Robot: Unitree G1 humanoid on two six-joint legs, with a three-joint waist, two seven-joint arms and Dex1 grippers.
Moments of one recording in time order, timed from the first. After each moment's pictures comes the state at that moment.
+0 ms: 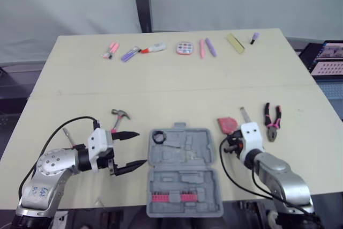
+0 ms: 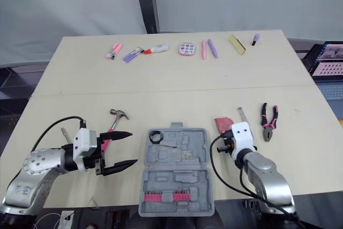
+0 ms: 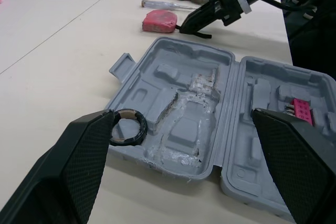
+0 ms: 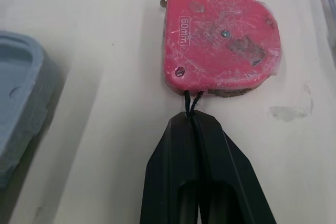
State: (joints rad) left arm 0.06 0.68 0.12 -0.30 -0.43 0.17 -1.02; right arm 0.00 -0.37 -0.06 -0.37 0.21 0.82 0.28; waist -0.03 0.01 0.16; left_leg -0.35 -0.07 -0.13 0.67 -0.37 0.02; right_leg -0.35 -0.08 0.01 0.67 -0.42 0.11
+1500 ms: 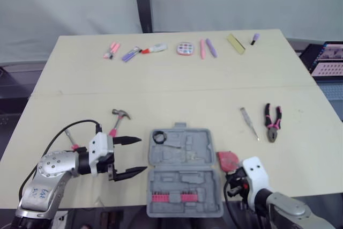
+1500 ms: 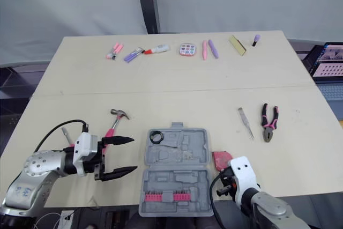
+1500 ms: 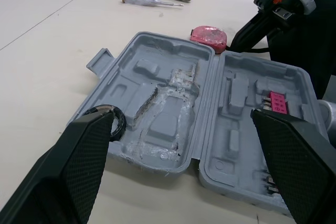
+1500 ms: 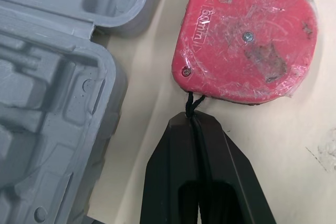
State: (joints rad) left arm 0.07 0.69 0.10 -0.30 -0.43 0.16 -1.08; right arm 0.40 -0.44 -0.05 -0.78 0.35 1.03 0.30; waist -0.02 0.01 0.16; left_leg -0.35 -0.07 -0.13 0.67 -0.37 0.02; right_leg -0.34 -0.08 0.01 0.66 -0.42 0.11
